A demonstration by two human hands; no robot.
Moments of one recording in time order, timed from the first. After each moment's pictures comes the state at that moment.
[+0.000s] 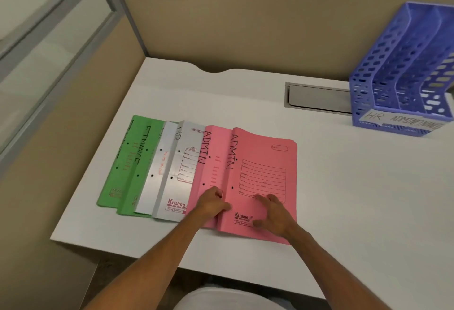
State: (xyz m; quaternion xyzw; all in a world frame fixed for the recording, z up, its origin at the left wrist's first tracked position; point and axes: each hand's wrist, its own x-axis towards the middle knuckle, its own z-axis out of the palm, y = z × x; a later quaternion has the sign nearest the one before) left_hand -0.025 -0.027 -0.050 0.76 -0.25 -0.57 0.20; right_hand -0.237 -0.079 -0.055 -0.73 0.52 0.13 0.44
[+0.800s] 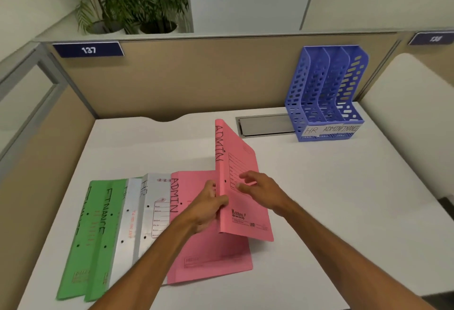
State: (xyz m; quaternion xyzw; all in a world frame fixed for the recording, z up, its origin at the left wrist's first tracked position) left_hand -0.044 -0.105 0.063 0.52 -0.30 -0.72 0.35; right_hand -0.229 -0.156 0.070 -0.64 0.59 -0.14 0.48
